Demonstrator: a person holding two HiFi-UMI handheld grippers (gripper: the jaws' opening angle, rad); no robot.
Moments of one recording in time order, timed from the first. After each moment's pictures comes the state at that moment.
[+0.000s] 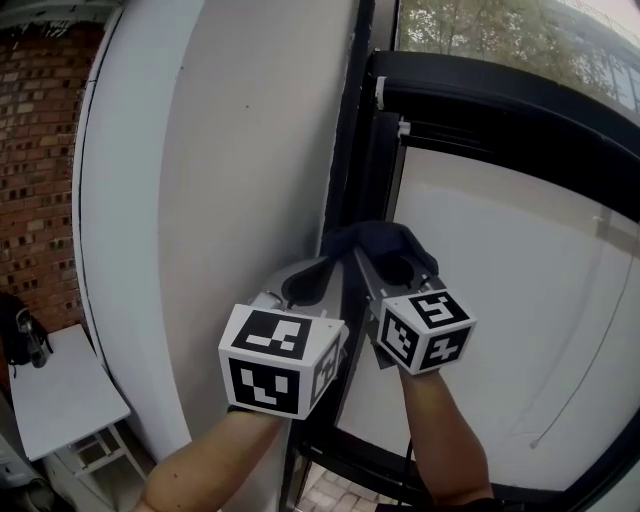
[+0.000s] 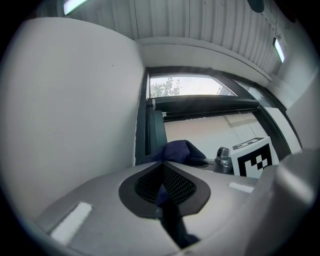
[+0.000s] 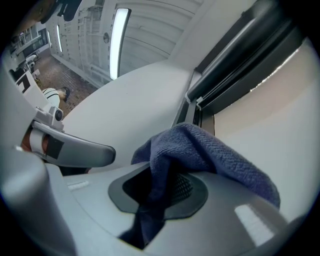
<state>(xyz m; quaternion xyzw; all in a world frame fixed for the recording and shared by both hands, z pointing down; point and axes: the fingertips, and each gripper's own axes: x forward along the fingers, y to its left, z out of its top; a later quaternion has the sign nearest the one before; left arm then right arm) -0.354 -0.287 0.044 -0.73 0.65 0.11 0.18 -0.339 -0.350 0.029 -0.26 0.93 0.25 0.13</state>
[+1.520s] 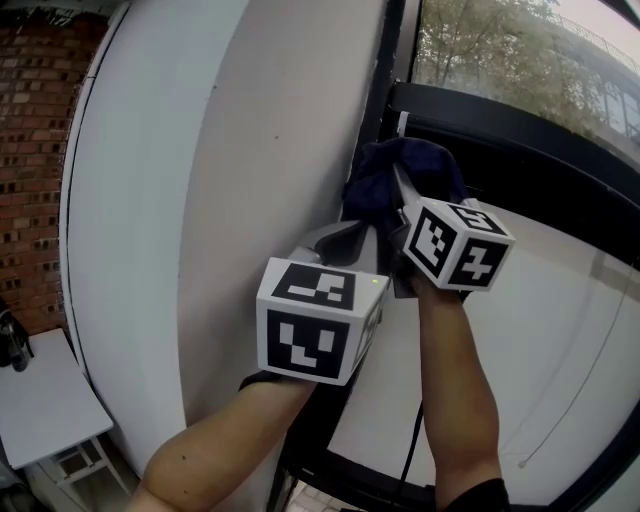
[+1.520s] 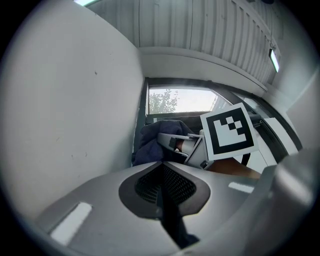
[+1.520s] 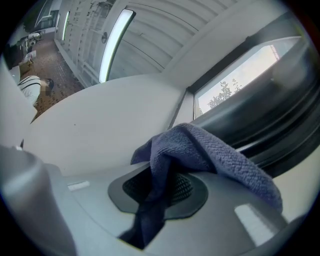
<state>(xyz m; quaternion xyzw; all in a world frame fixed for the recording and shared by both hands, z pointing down) -0.360 -0.292 -0.052 -0.74 0.62 0.16 0.22 -0.339 -0.349 -0.146 -0.33 0.88 0.28 0.21</state>
